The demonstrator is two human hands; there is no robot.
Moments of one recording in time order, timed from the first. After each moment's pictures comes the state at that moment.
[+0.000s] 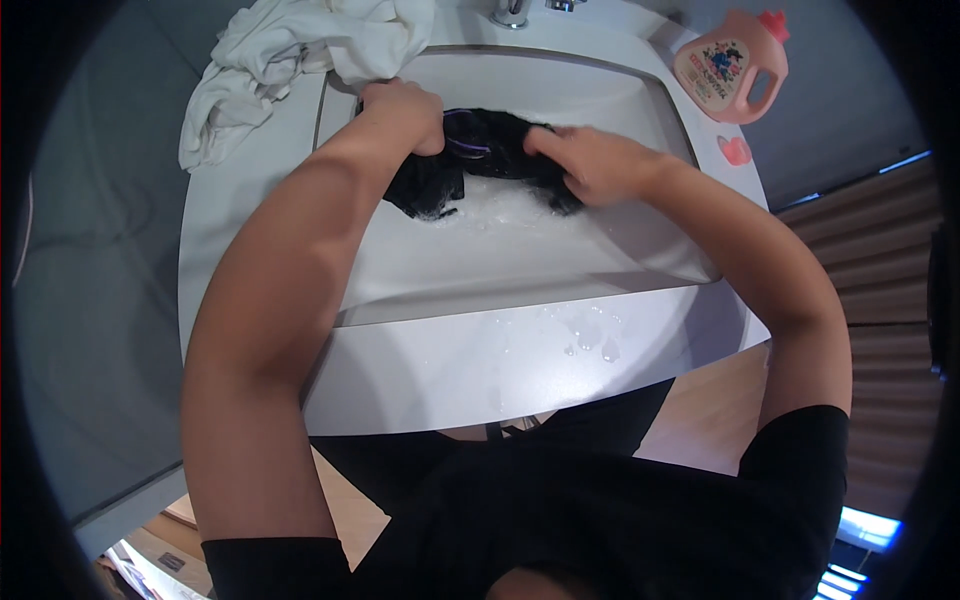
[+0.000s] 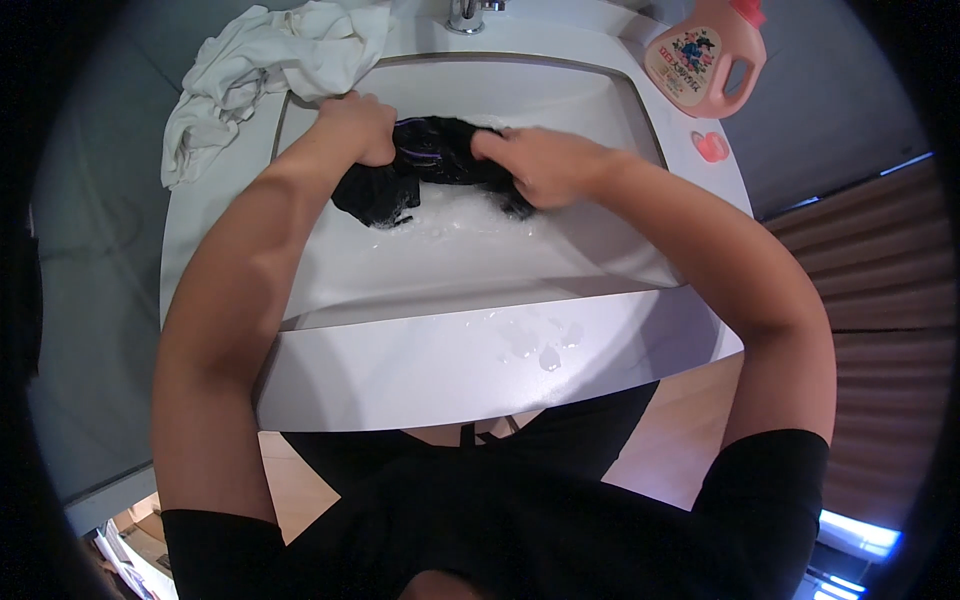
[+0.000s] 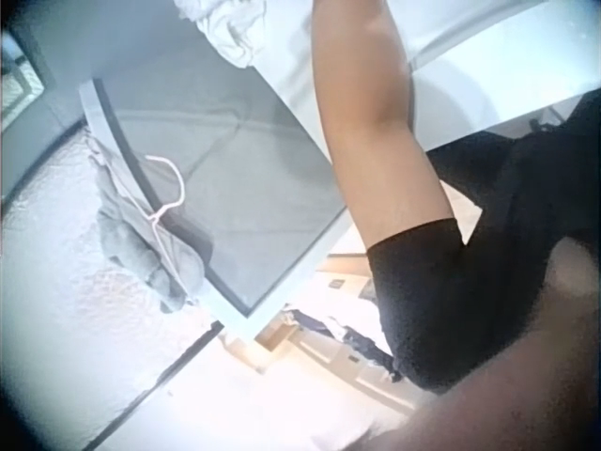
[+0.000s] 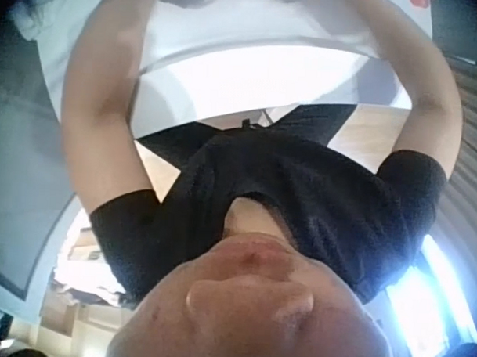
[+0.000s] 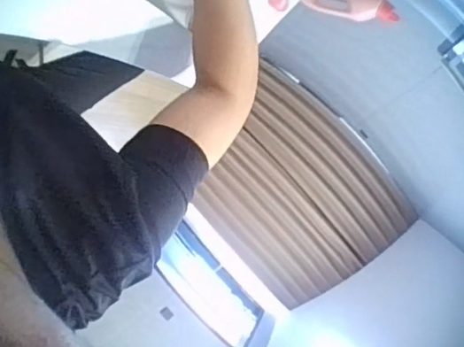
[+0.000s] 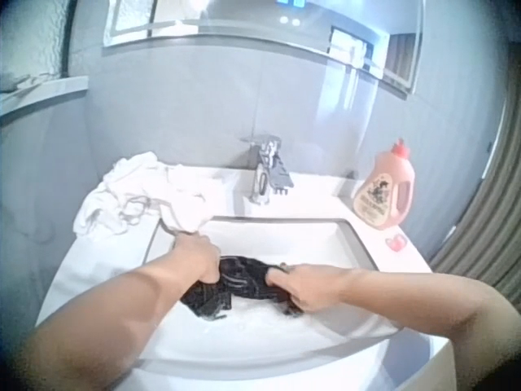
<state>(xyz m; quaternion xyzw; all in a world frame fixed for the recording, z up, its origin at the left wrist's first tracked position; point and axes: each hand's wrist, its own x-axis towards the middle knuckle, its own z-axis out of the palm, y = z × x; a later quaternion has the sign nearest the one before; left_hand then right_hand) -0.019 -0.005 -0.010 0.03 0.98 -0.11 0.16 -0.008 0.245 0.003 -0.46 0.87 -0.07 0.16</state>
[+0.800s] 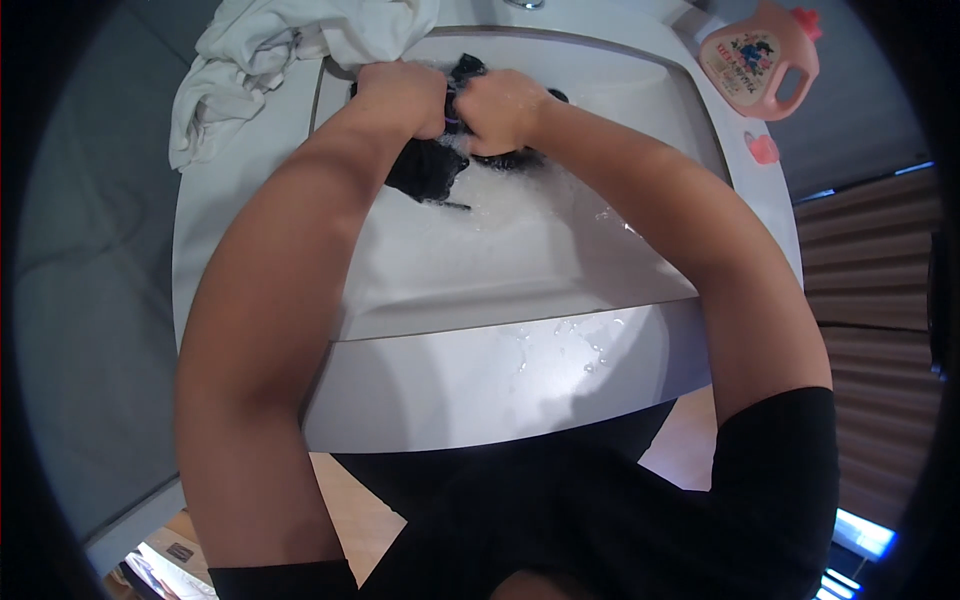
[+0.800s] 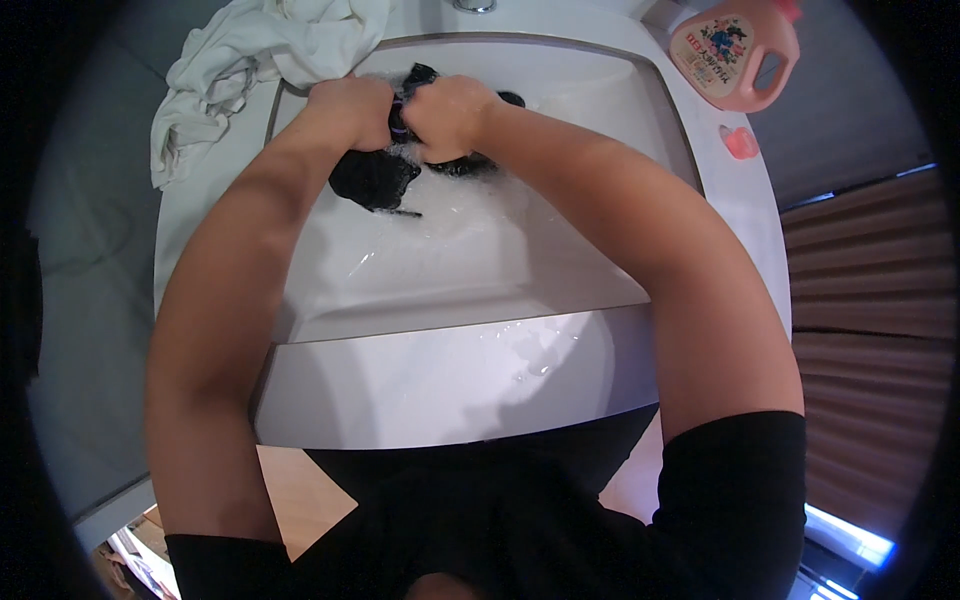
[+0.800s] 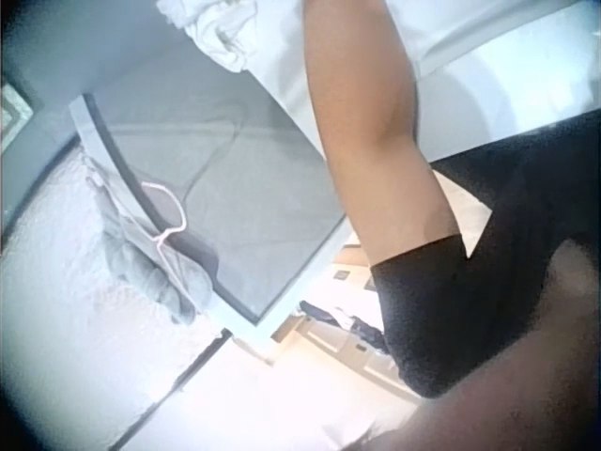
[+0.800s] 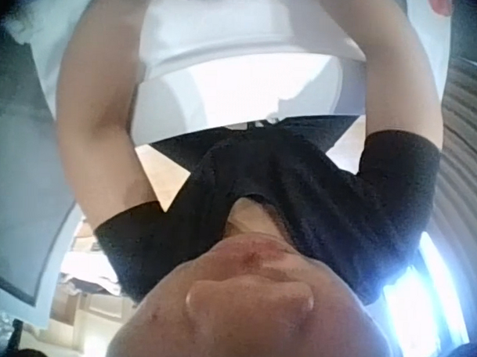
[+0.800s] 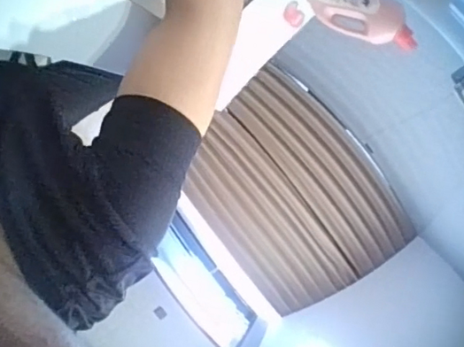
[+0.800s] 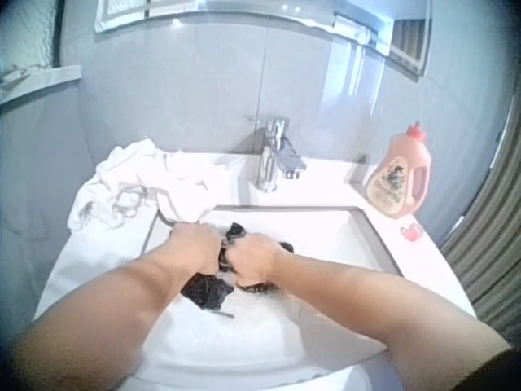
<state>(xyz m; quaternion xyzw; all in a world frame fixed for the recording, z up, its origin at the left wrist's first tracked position) -0.021 -0.012 -0.010 0.04 0.99 -0.09 0.14 -0.063 0.136 -0.043 -0.50 0.86 0.11 0.02</state>
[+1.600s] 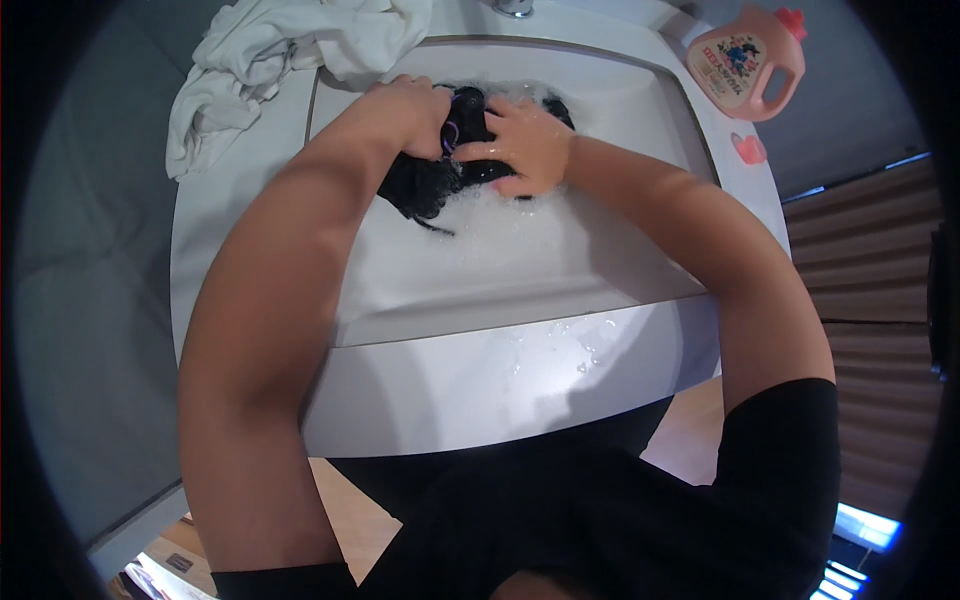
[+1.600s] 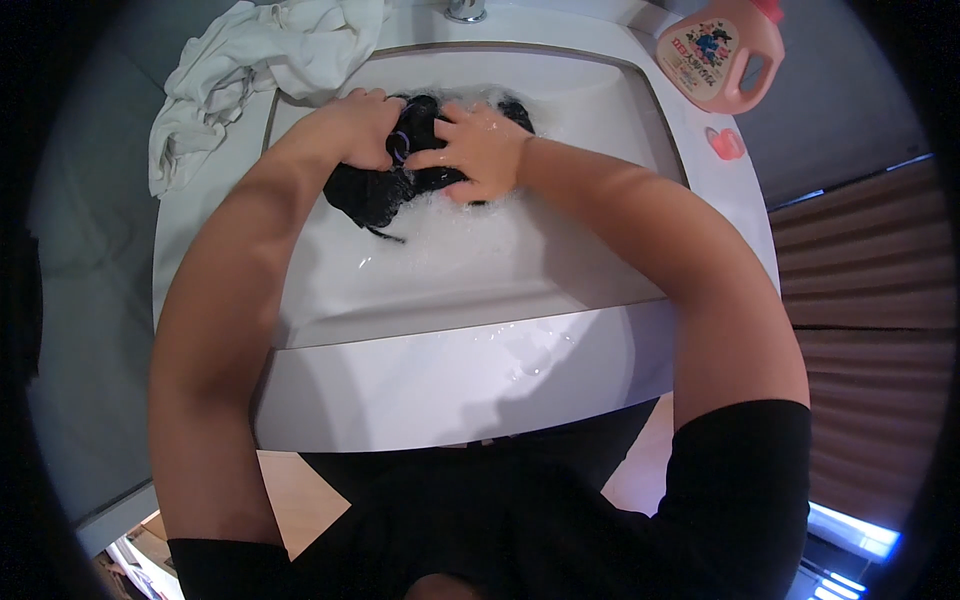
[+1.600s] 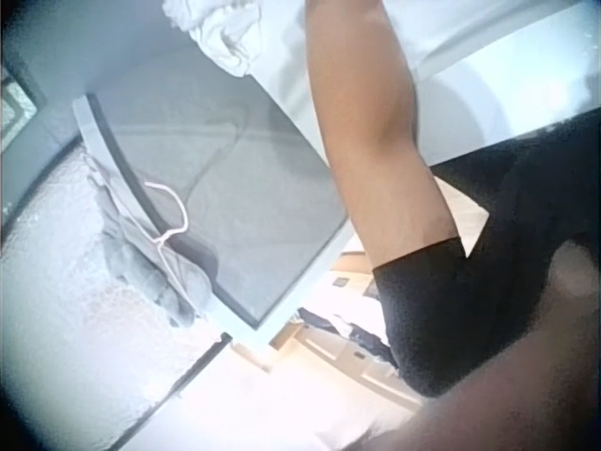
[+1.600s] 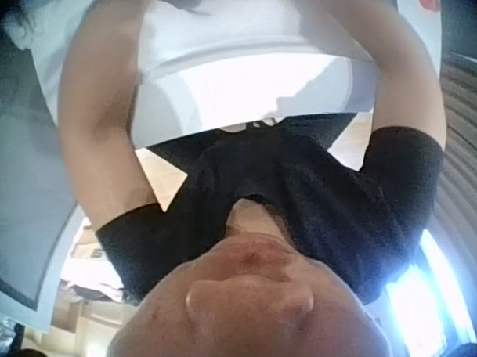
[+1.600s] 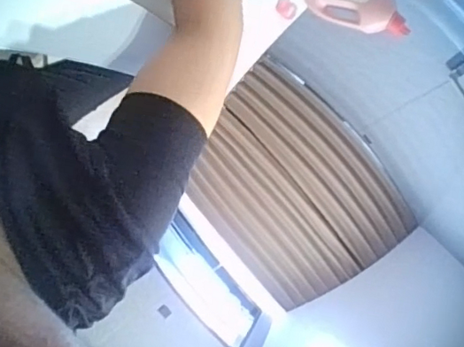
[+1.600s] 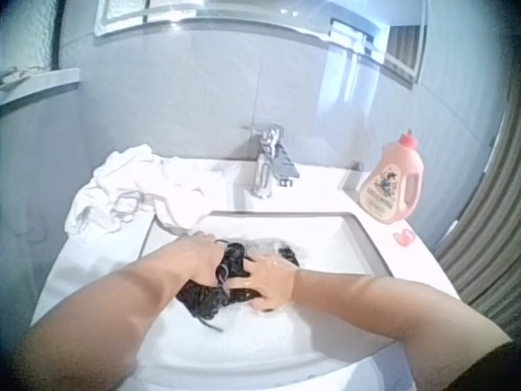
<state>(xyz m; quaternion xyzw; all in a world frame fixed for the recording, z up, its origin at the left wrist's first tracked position) -0.019 -0.024 -0.025 0.11 0.98 -0.05 0.13 -0.057 0.188 -0.082 -0.61 0.78 0.03 -0.08</state>
